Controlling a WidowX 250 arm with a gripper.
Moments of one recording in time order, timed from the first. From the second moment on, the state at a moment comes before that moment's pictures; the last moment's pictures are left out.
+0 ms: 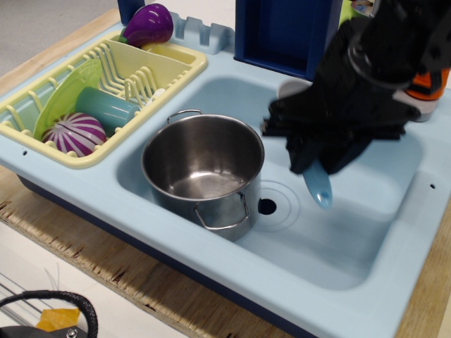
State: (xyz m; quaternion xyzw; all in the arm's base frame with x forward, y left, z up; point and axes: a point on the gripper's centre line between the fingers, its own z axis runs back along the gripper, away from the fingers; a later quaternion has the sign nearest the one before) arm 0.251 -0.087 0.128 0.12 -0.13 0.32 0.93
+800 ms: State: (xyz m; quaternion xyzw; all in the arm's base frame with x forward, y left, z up) arm 0.205 -0.037 0.150 0.18 -0.20 0.36 0.90
